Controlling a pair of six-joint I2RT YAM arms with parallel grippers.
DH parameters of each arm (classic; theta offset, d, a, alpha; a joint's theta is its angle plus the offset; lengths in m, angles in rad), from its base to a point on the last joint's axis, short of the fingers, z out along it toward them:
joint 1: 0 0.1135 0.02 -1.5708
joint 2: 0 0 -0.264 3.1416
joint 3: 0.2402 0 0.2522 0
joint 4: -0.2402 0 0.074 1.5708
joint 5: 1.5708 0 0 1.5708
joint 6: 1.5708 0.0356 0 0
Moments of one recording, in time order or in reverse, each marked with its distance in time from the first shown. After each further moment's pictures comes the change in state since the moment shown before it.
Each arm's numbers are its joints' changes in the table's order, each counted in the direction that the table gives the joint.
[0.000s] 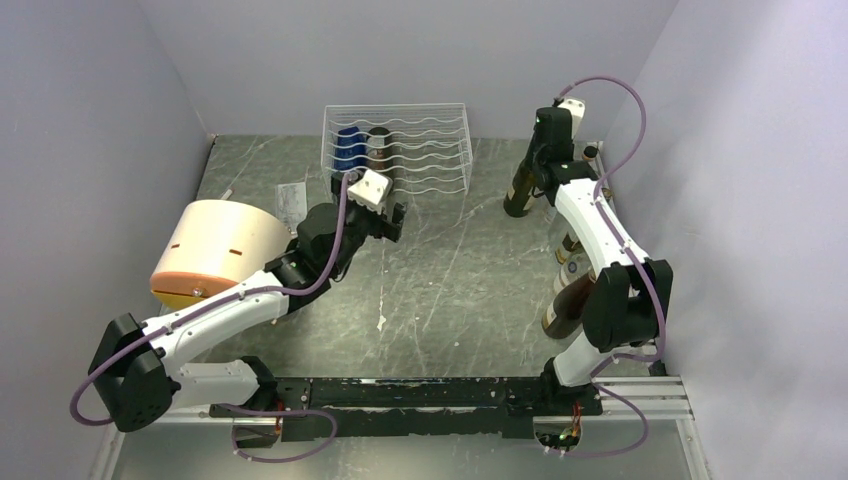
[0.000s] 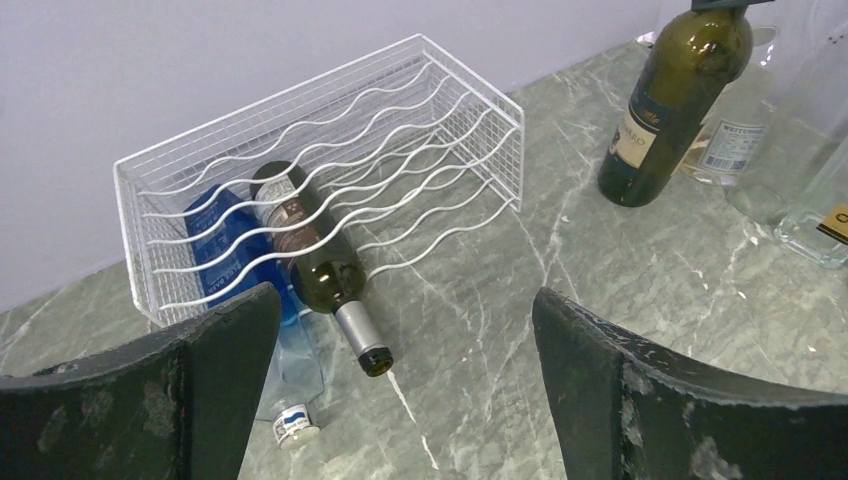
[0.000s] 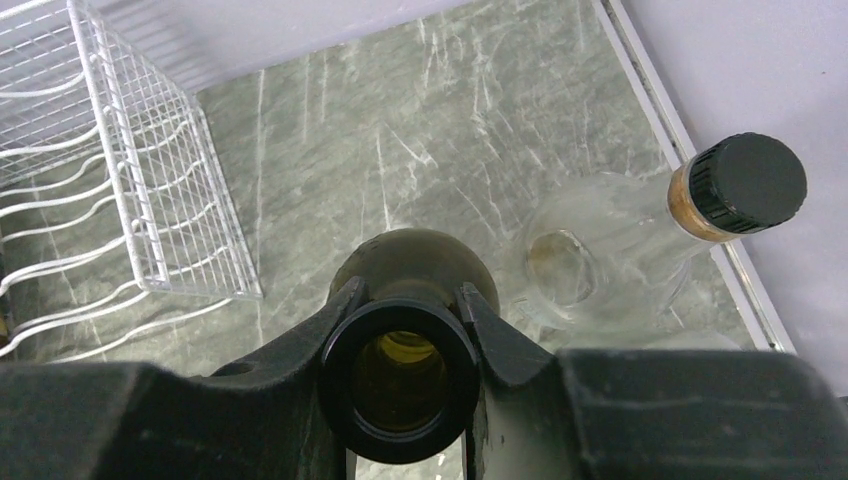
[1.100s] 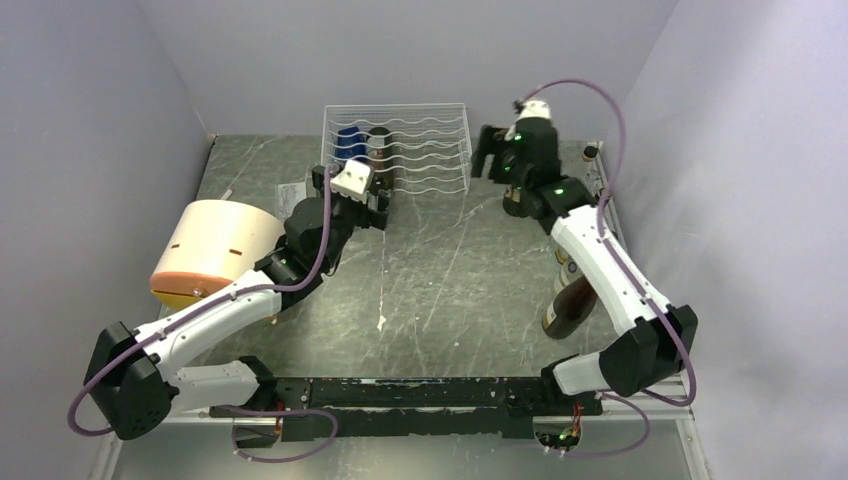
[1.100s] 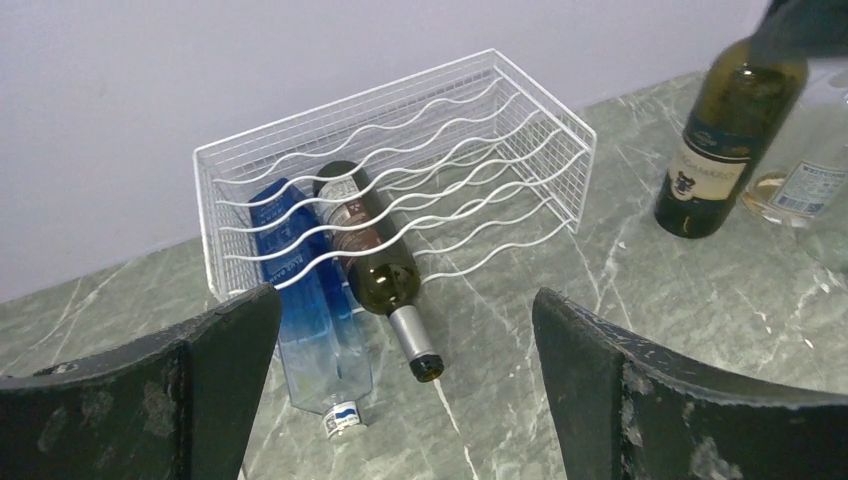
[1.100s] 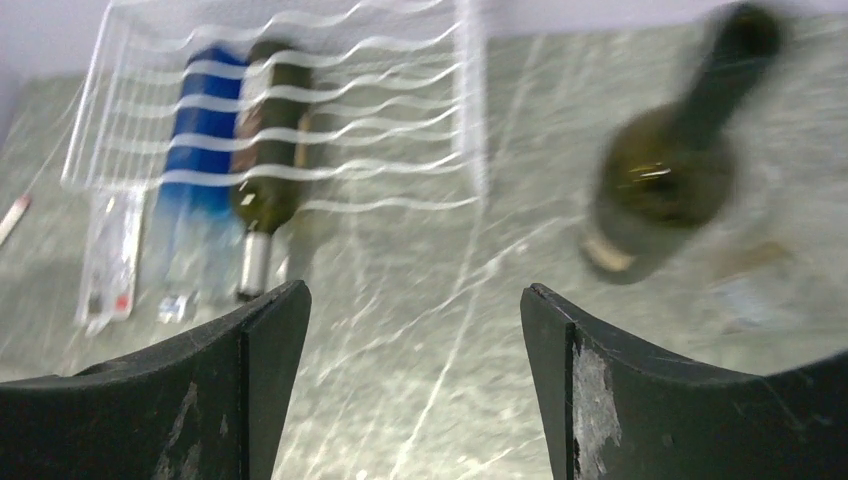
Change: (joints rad) left arm 0.067 -0.028 0.000 0.000 -0.049 -0.004; right arm 0.173 -0.232 -0.029 -0.077 -0.243 0.026
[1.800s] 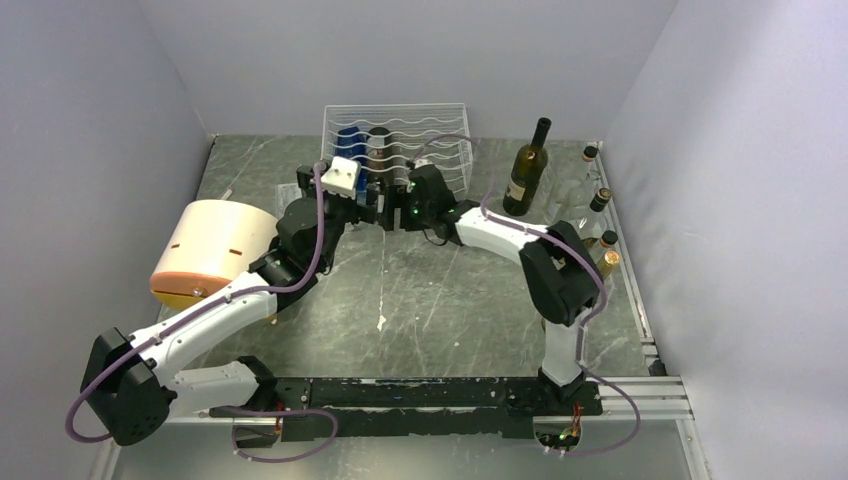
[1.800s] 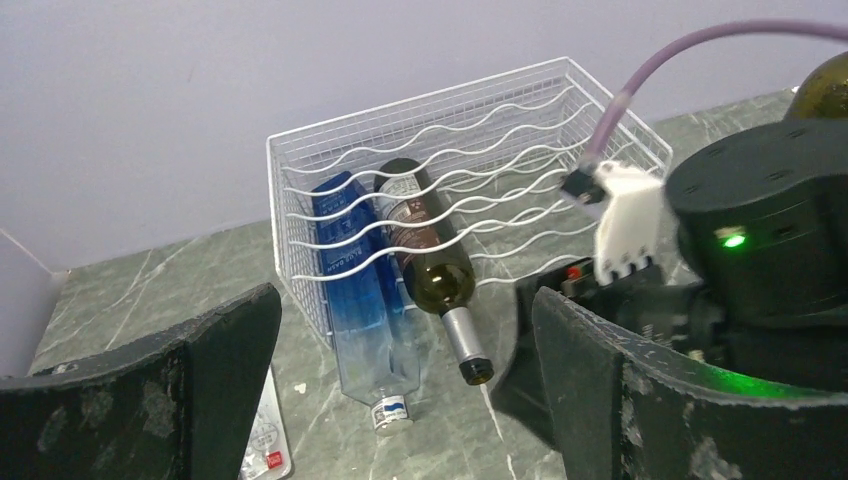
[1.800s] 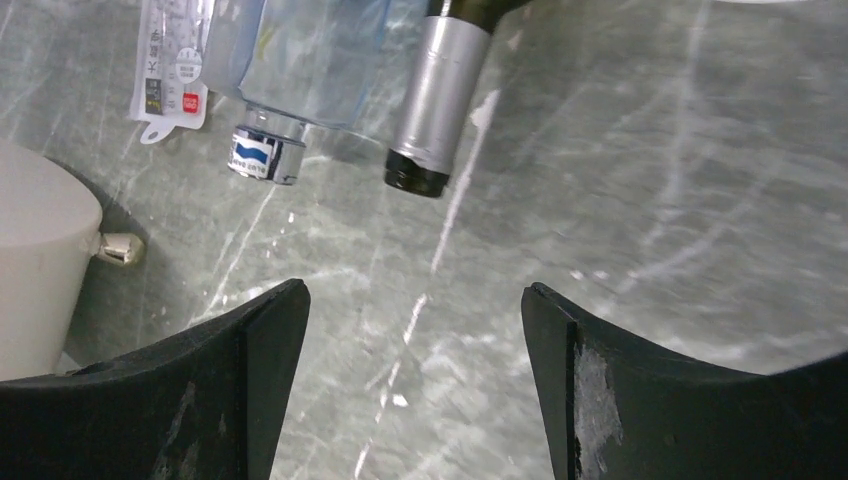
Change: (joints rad) left arm 0.030 -0.032 -0.019 0.016 -0.100 0.020; right arm 0.321 0.490 -0.108 0.352 -0.216 0.188
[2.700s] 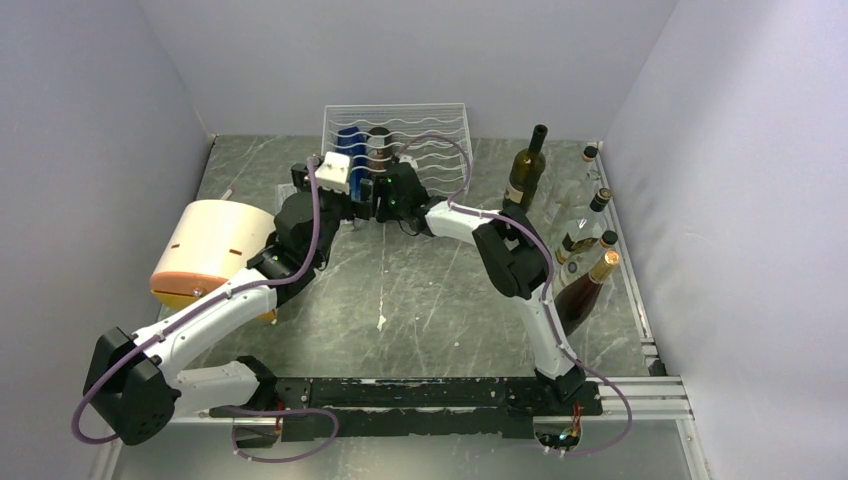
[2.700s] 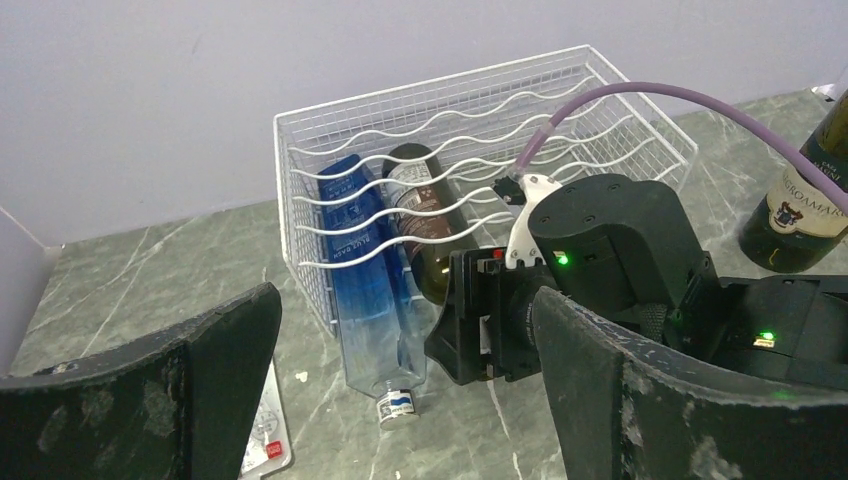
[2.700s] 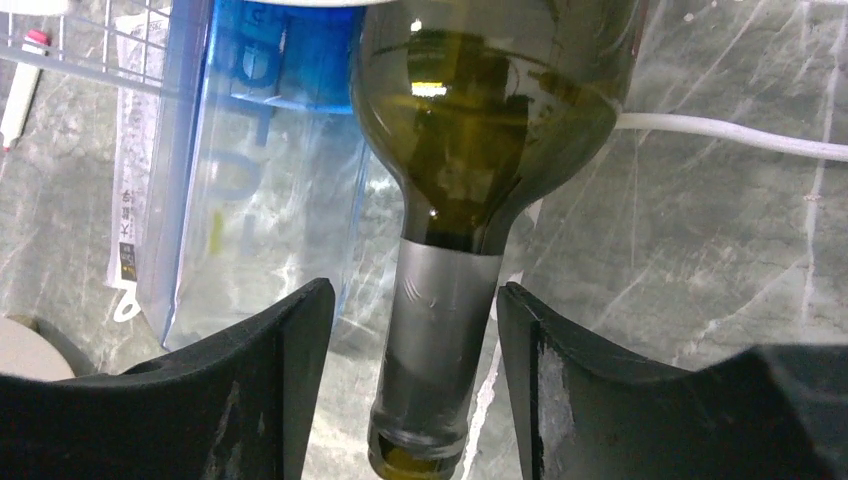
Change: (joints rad) left arm 0.062 0.016 0.000 -0.018 0.032 -0.047; right arm 0.020 0.408 0.321 0.145 0.060 0.136
